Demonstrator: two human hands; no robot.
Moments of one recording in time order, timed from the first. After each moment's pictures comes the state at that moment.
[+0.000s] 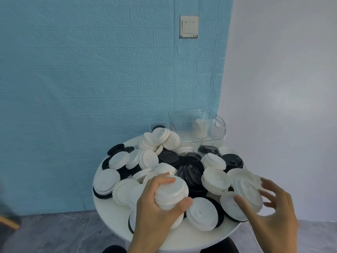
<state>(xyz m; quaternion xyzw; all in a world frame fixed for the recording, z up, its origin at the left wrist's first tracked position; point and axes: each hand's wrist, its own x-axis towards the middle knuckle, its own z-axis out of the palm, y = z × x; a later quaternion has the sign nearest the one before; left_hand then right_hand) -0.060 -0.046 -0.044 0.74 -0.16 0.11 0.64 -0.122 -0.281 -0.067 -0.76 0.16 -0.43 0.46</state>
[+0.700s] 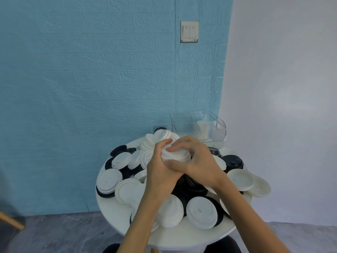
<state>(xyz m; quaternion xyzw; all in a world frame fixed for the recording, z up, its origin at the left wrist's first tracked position) 0.003 -0.074 -0.007 0.74 -0.15 0.13 0.64 -0.017 -0.207 0.028 -0.82 -0.16 -0.20 0.51</state>
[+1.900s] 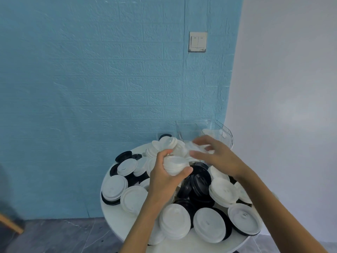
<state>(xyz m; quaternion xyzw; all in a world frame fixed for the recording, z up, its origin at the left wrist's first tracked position) 0.026 -0.063 -0.019 0.72 -0.14 0.11 0.67 0.013 -0.254 0.052 -0.89 -0.08 -0.11 0.43</state>
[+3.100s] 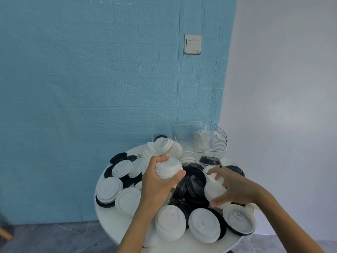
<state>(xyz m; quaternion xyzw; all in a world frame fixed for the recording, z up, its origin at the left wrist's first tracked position) 0.024 -0.057 -0.028 0.74 -0.12 0.15 0.64 -0.011 -0.319 -0.011 -0.97 -0.05 0.04 0.24</state>
